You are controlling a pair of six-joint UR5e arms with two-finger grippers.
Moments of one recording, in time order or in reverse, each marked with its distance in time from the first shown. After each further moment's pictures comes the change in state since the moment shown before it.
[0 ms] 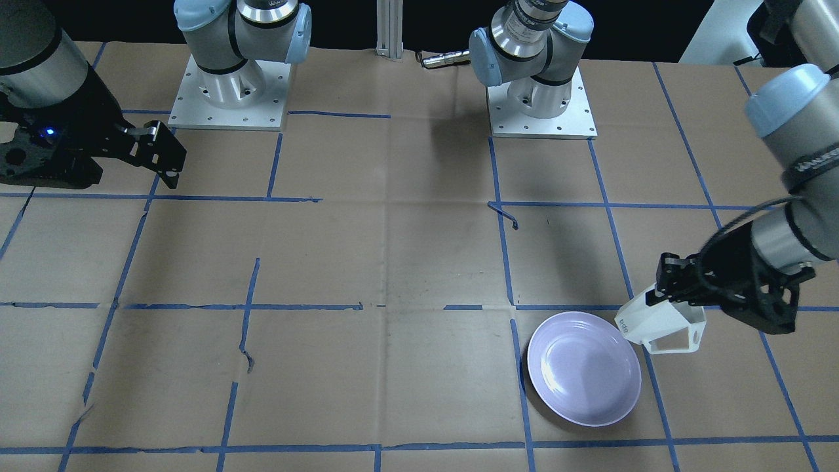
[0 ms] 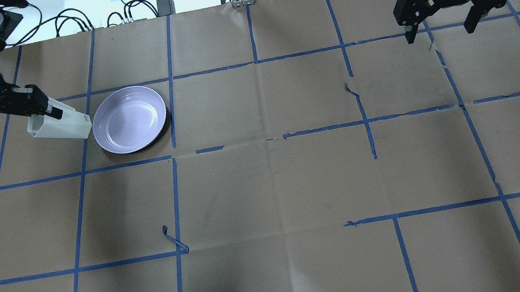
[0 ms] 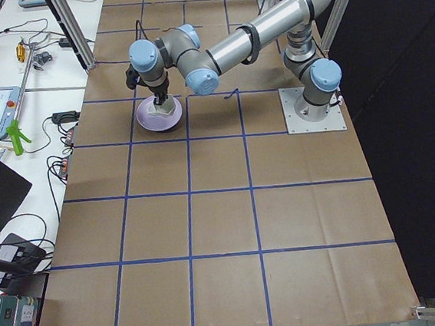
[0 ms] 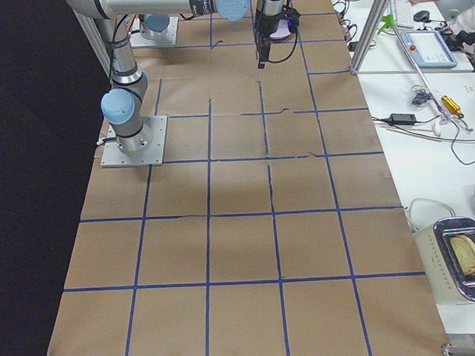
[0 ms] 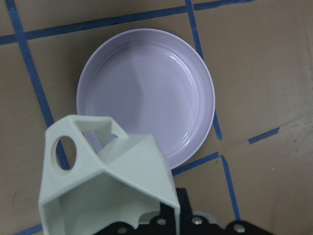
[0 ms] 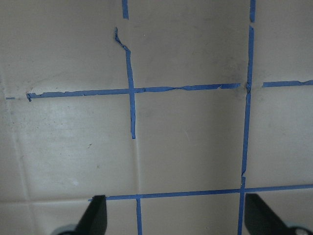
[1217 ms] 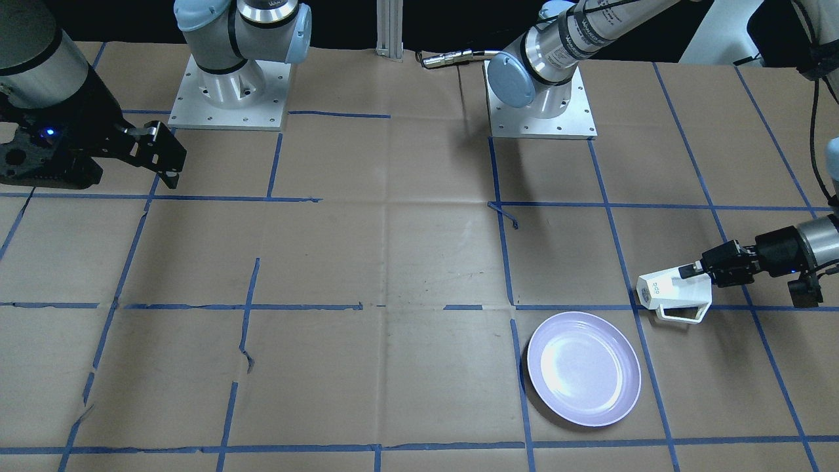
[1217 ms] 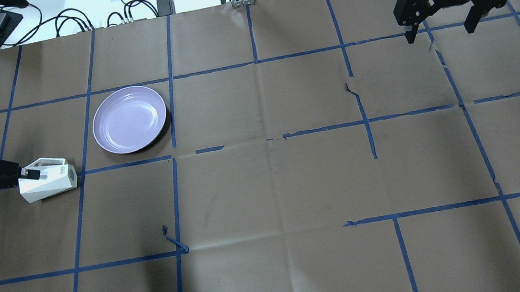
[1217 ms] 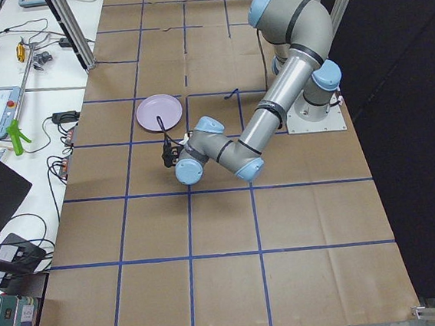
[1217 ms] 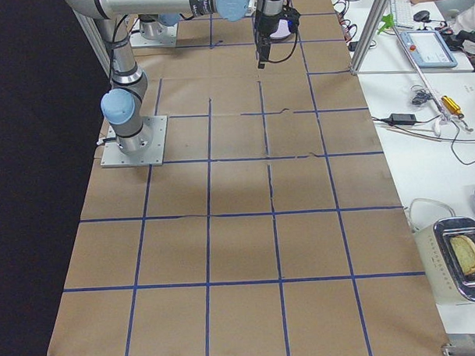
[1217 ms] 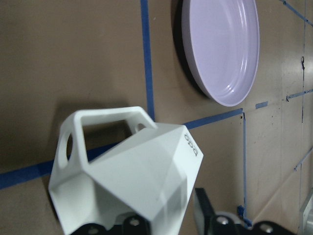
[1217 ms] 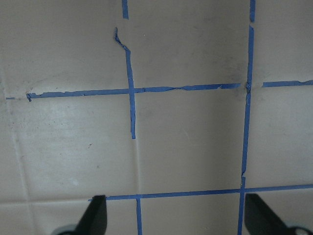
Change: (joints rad) left arm 0.474 -0.192 -0.070 -0.278 -0.292 0.396; right arm 0.000 0.000 0.000 0.000 0.000 0.000
